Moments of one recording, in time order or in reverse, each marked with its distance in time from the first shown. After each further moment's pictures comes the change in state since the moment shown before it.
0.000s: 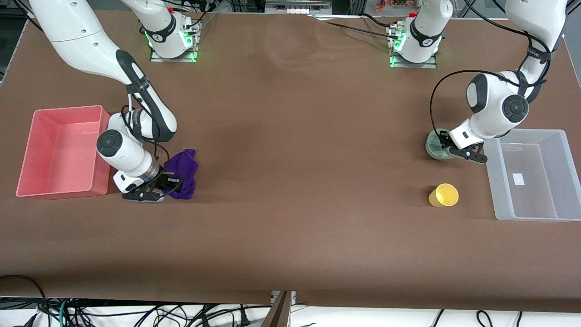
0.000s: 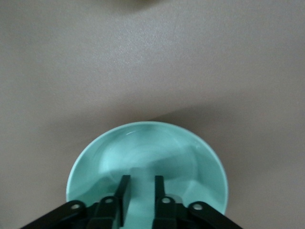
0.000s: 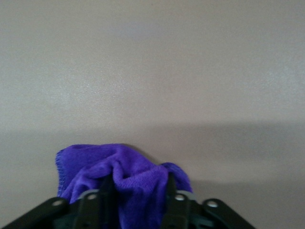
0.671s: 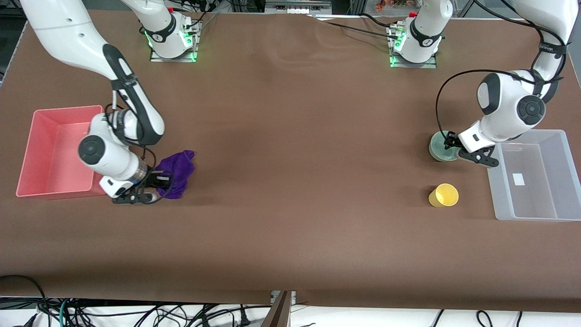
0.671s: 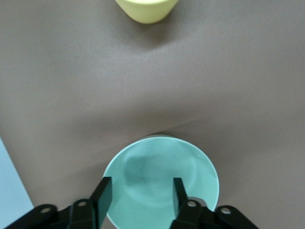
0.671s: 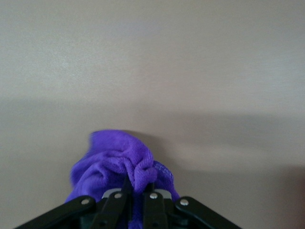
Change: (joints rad) left arm 0.000 -0.049 -0.002 0.104 0.000 -0.156 -0.001; right arm -0.036 -0.064 -0.012 0.106 -0.002 -0.302 -0.152
